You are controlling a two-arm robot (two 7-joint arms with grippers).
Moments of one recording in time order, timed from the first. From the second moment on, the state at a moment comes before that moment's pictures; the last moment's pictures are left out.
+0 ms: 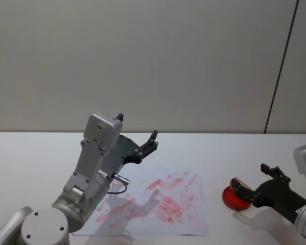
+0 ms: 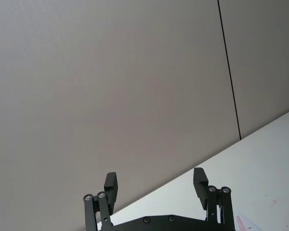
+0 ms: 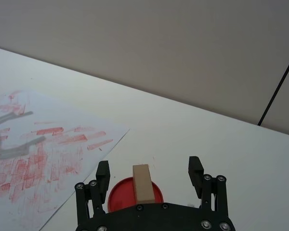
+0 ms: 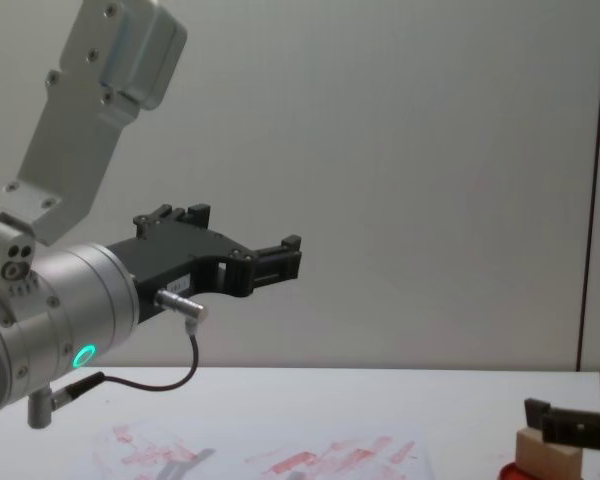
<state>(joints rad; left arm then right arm) -0.24 0.38 0.45 -1.63 -0.20 0.01 -0.01 0.05 0.37 -0.22 -1.57 0.25 0.14 0.29</state>
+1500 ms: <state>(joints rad) -0.24 0.38 0.45 -1.63 -0.20 0.01 -0.01 0.11 0.32 -0.24 -1.45 0.23 0.16 0.33</state>
